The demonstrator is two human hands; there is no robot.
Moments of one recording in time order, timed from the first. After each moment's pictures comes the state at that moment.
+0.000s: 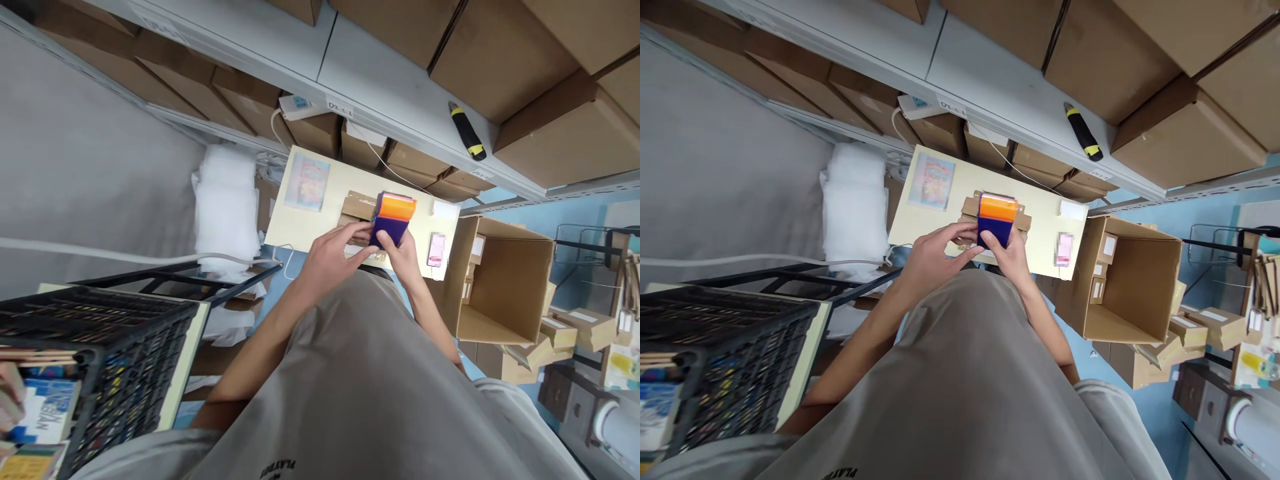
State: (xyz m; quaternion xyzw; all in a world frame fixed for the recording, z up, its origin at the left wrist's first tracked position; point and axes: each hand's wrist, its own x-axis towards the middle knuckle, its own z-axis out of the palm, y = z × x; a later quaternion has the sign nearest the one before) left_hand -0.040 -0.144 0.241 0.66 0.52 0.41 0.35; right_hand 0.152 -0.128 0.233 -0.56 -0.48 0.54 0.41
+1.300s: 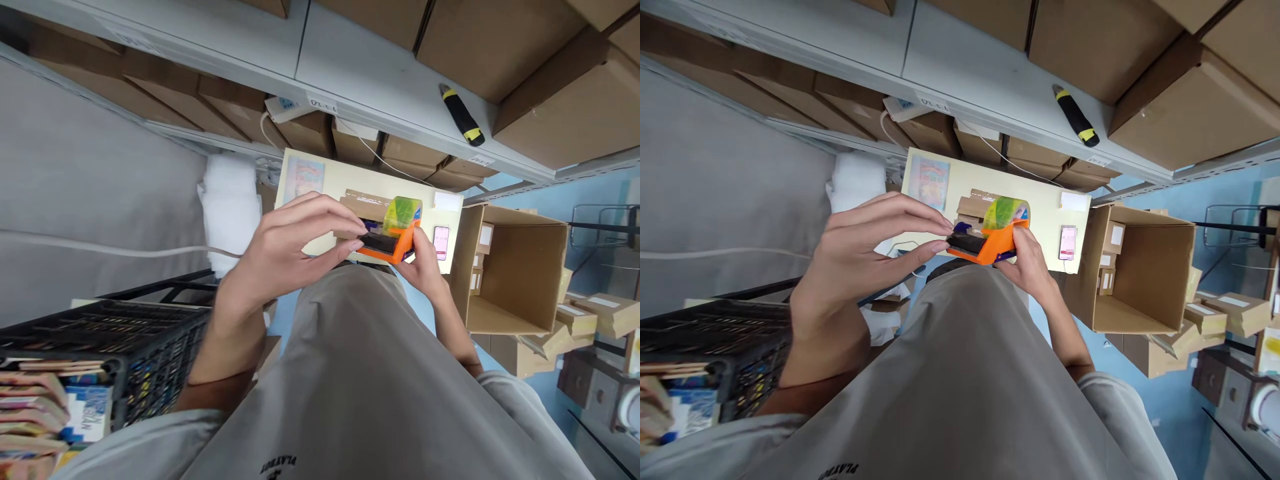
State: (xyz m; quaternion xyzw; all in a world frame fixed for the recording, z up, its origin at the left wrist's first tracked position) left_hand -0.078 -0.097 0.335 0.77 0.38 0.40 0.32; right_hand 0.206 -0.140 0.257 -0.53 -0.72 0.35 0.28
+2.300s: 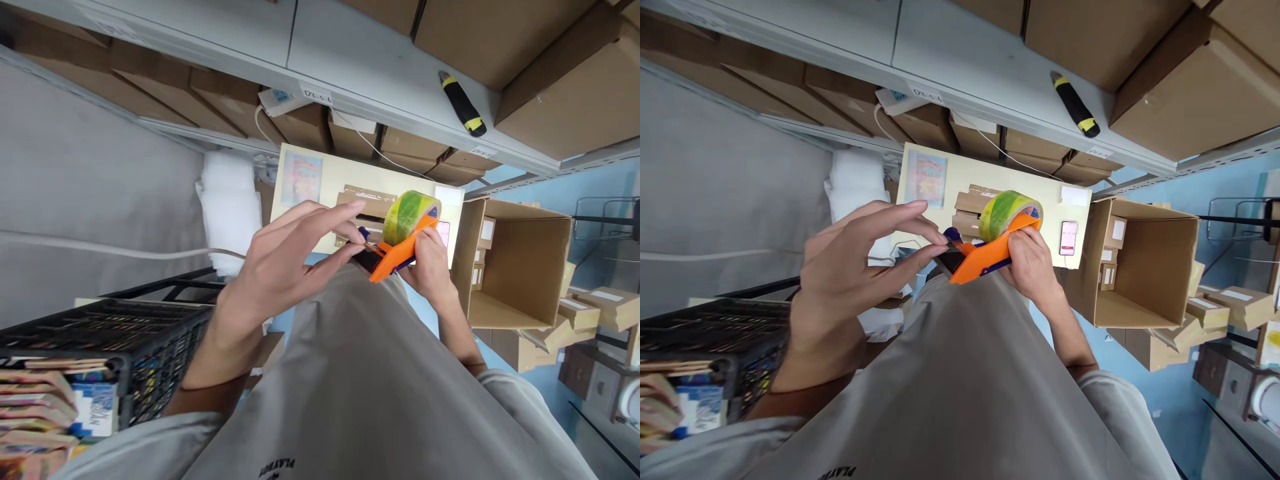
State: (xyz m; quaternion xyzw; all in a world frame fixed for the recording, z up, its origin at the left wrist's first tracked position) left_hand -0.071 -0.111 0.333 0.81 0.31 0.45 0.19; right_hand 0.209 -0.150 0.268 -0.47 -0.83 0.10 0.29
